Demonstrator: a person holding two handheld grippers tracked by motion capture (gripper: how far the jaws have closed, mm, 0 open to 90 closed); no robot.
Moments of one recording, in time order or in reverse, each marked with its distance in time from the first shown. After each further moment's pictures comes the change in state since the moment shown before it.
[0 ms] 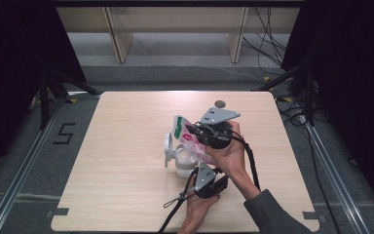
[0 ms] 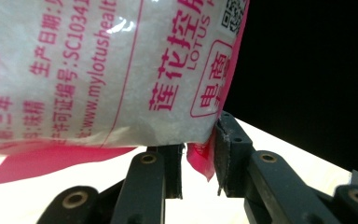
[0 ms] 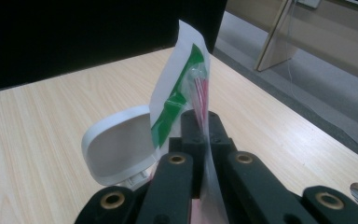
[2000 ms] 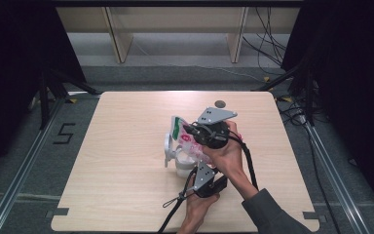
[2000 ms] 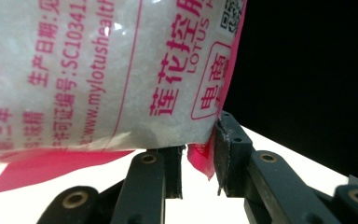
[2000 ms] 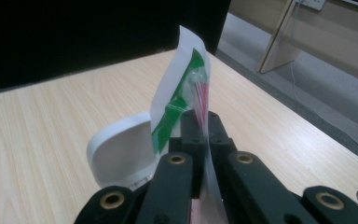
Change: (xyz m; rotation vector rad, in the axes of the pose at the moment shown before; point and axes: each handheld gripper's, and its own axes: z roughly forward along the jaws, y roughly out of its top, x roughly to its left) left arm 0.002 0.003 0.000 -0.021 -0.011 -0.019; right arm 0.004 0.003 0.004 -0.006 0.011 0.000
